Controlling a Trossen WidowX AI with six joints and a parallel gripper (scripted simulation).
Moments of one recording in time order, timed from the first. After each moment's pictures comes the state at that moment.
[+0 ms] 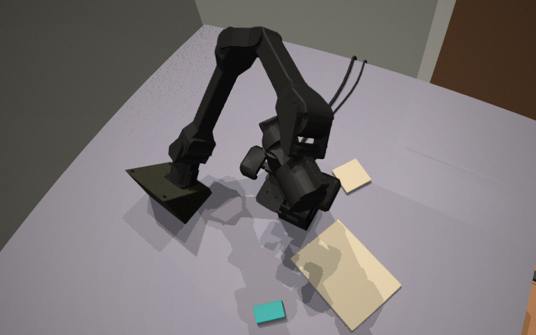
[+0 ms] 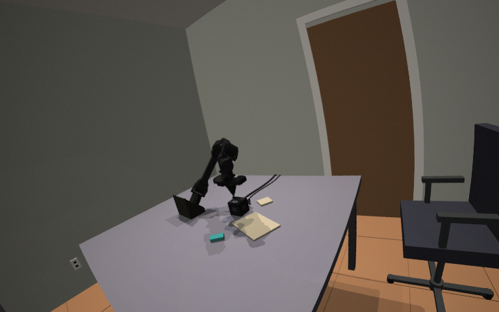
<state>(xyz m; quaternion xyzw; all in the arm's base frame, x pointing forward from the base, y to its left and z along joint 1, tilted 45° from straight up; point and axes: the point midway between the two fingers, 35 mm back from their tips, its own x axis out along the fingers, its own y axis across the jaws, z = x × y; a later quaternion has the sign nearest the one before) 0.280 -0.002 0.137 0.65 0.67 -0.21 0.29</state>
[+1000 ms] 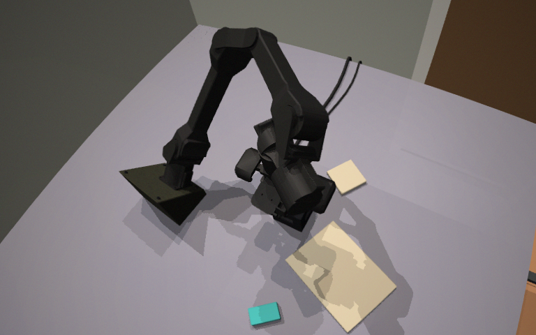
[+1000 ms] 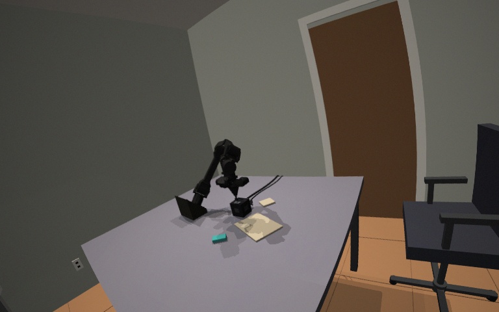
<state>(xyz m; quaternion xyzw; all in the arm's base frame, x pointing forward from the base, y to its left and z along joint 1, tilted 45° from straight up) 0.280 0.000 0.135 0.65 0.67 -0.21 0.29</state>
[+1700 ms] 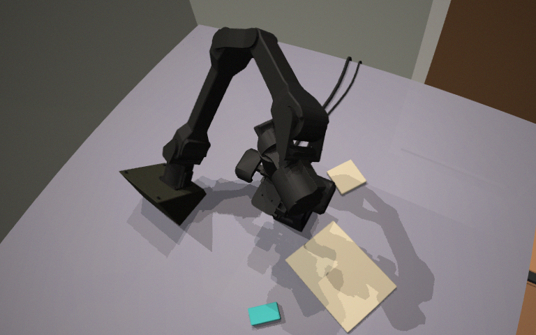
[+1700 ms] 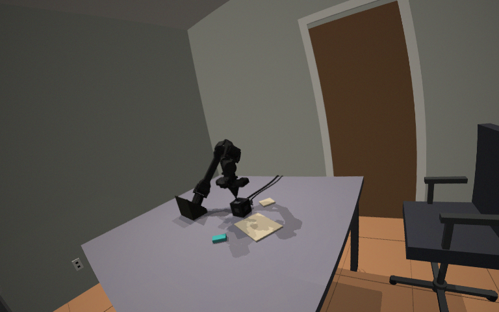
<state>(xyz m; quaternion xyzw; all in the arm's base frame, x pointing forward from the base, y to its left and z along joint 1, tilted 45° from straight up) 0.280 0.002 0.133 0.65 0.67 -0.21 0.29</state>
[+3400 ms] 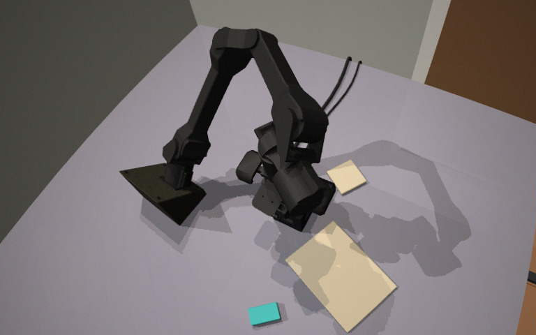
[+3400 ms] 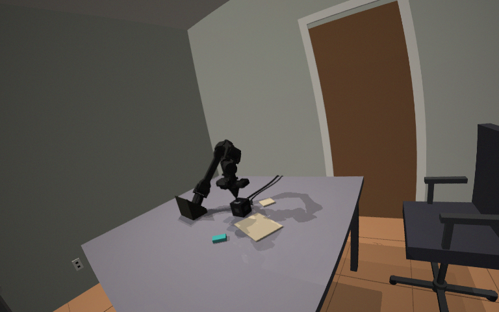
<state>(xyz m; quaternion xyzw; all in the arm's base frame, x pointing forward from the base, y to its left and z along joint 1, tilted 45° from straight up) 0.280 0.006 0.129 0.65 0.67 -0.21 0.29</state>
